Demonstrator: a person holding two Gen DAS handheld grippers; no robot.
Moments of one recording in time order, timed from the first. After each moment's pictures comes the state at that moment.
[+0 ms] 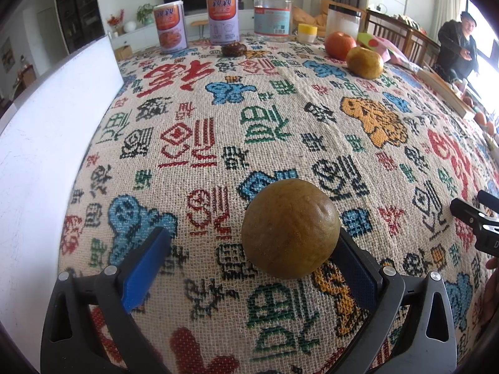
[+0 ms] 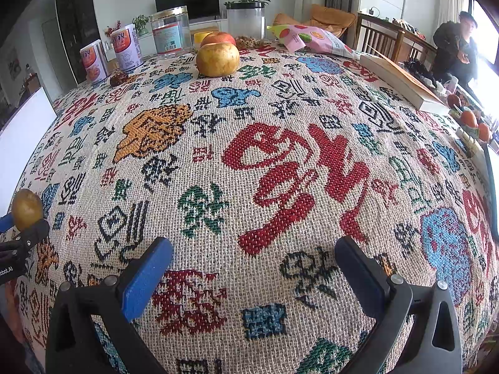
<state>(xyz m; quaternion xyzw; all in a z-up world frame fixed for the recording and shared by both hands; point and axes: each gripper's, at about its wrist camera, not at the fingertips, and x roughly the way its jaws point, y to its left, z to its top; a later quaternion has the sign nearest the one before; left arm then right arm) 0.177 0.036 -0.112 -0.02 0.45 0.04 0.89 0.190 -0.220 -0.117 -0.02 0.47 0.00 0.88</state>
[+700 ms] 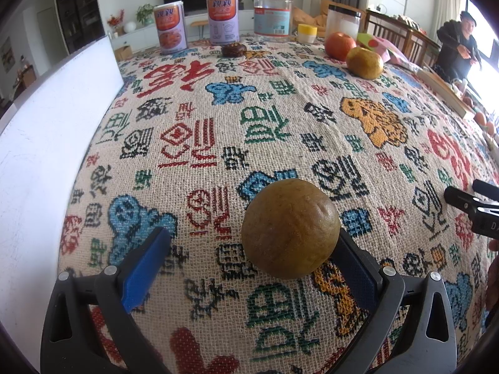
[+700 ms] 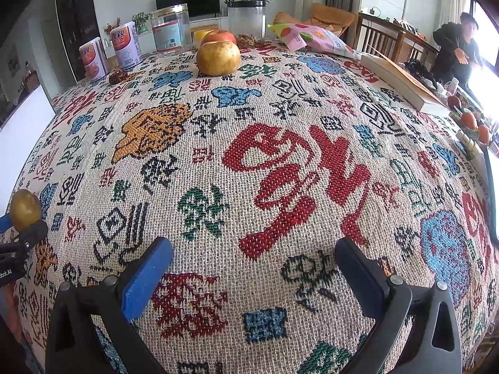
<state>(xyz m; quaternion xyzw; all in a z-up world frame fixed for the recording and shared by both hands) 0.176 0.035 -0.111 -0.02 0.45 0.04 0.89 0.200 -0.218 -0.116 -0.03 0.48 0.00 0.88</state>
